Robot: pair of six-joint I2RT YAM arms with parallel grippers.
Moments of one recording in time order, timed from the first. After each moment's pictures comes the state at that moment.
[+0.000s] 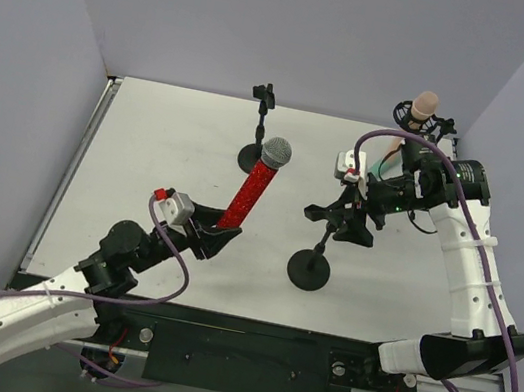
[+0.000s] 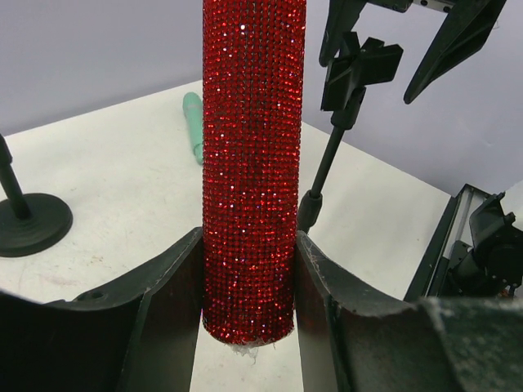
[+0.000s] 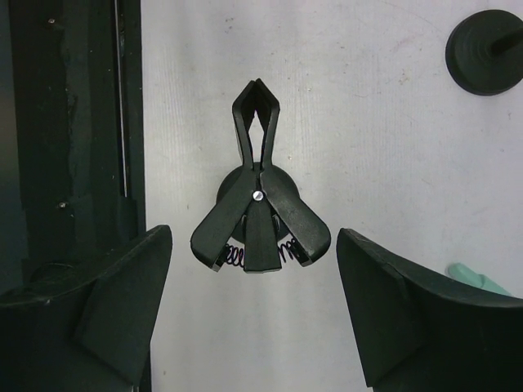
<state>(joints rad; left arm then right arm) -0.85 0.62 0.38 0.43 0.07 -0.21 0.27 1.41 1.68 -1.47 -0.78 -1.12</state>
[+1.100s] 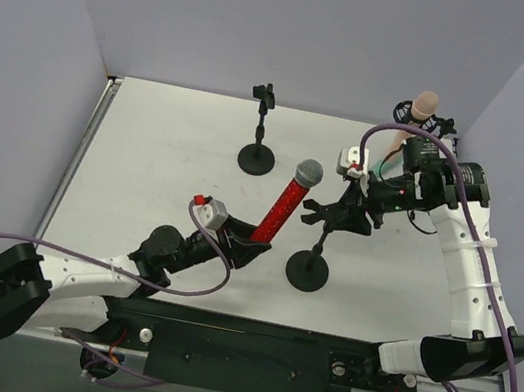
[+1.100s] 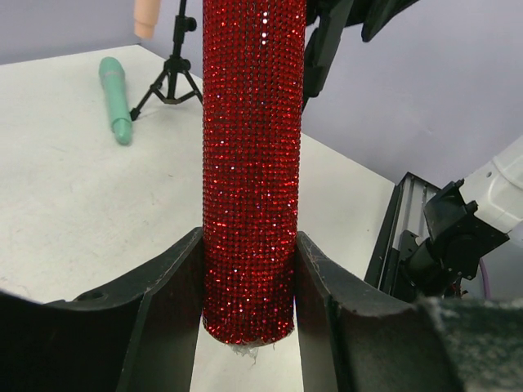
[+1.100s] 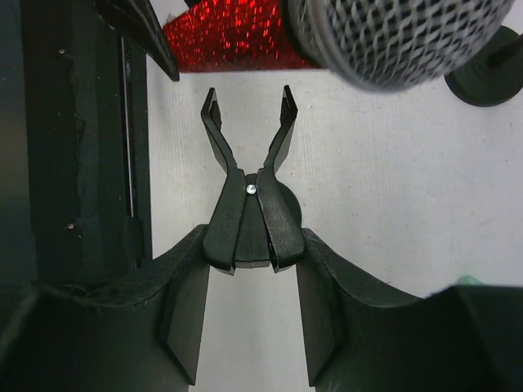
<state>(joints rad) -0.92 1.07 0.30 0.96 0.13 -0.35 0.27 1.40 1.65 -1.42 -0.83 -1.07</state>
